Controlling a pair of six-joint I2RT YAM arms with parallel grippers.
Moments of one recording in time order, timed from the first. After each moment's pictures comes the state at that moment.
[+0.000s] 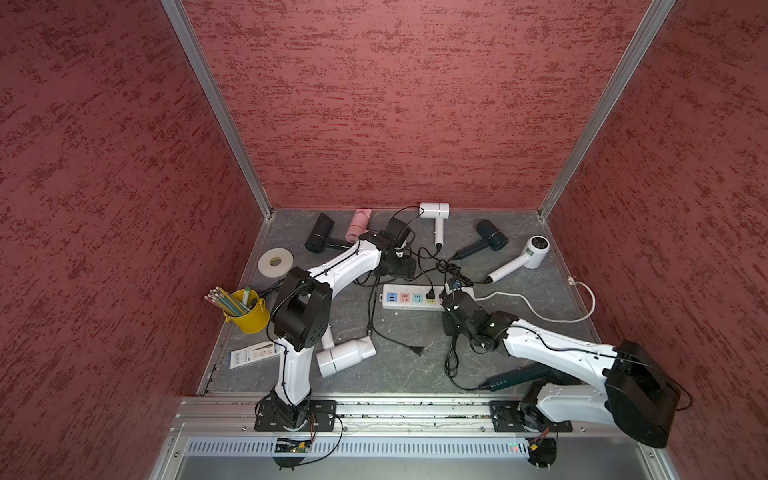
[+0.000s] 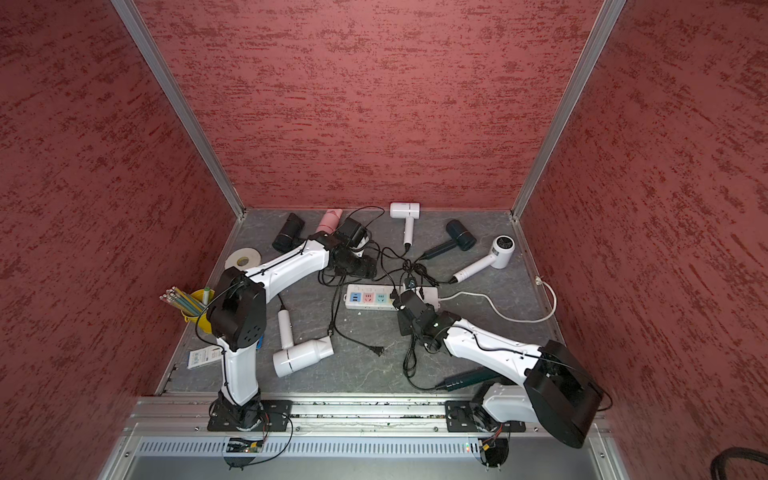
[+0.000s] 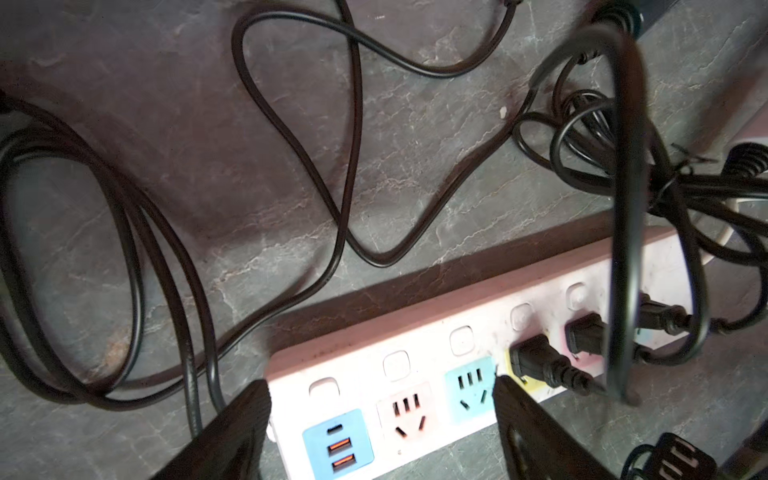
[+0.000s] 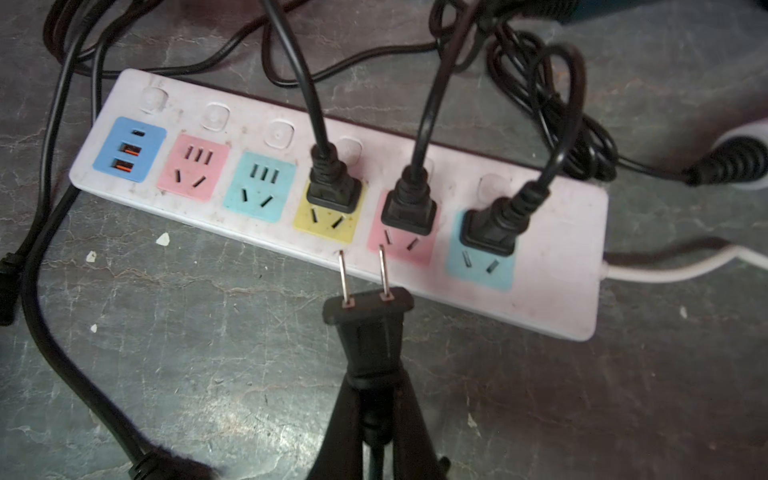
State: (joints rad) left arm -0.57 2.00 1.65 -0.79 0.10 -0.36; right arm 0.79 1.28 0.65 -0.33 0.30 0.53
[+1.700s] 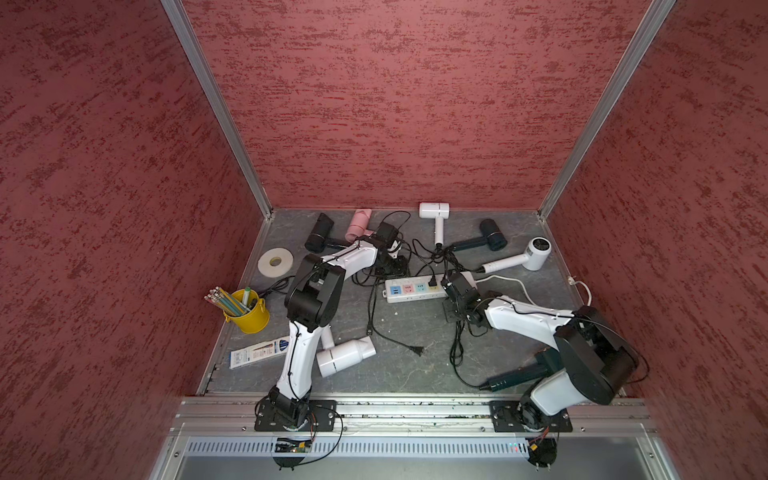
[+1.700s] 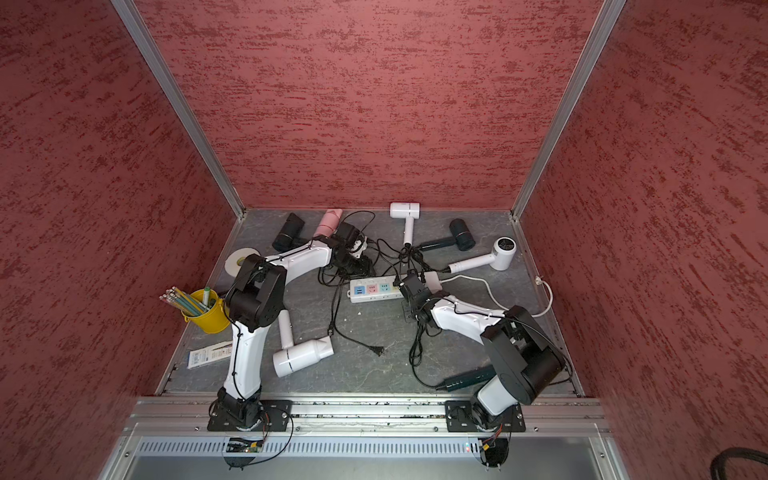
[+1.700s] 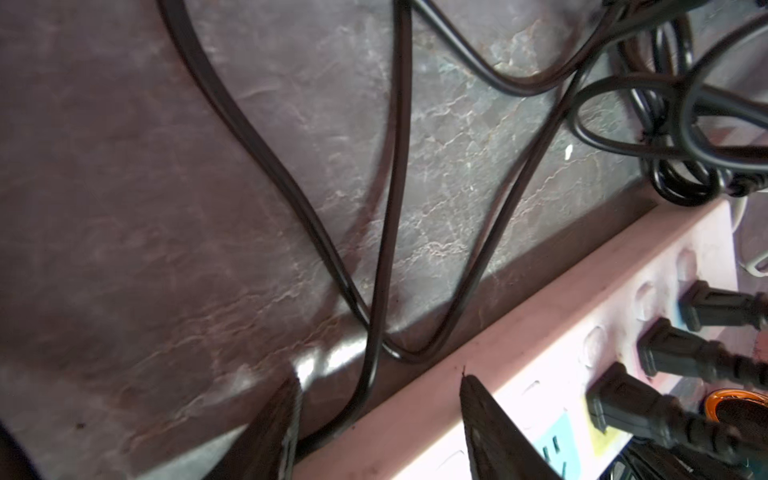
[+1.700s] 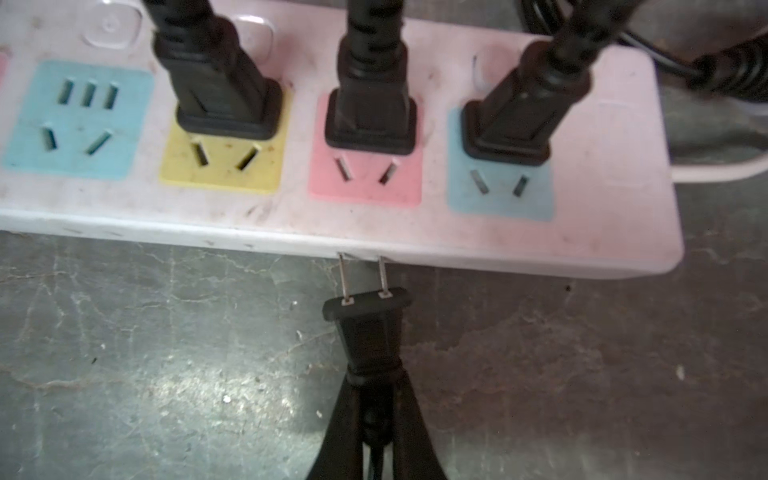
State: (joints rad) left arm -0.48 2.17 1.59 -0.59 0.34 -0.41; right arm 0.61 1.55 0.79 -0.33 0.24 0.34
